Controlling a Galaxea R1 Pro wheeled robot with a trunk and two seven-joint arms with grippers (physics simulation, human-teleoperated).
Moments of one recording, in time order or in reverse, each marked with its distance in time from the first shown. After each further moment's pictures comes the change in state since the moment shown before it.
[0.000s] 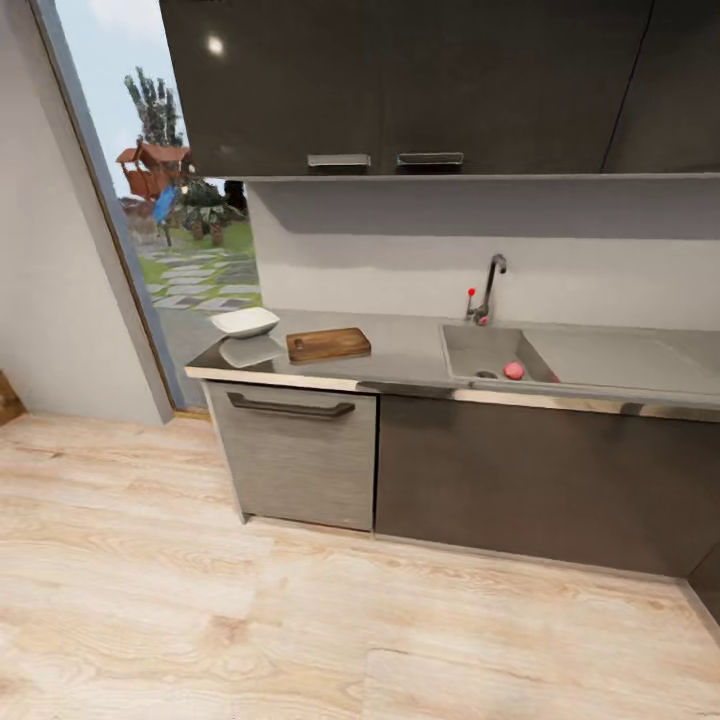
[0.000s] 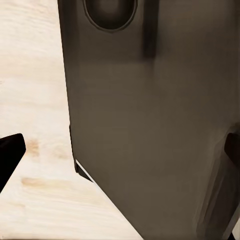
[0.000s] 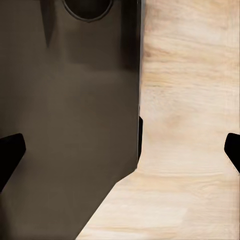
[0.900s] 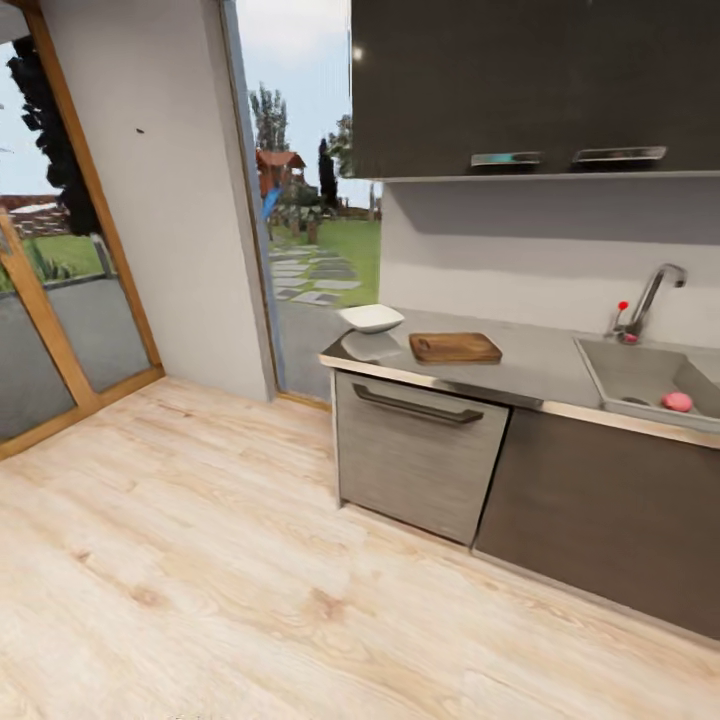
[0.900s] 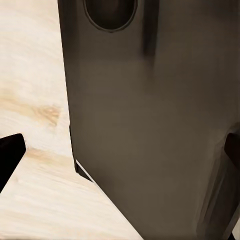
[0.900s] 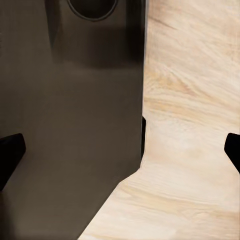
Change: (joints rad) left arm 0.000 0.000 0.000 0.000 0.000 0.000 0.000; right arm 0.000 0.005 0.001 0.000 0.000 0.000 0.000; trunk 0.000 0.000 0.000
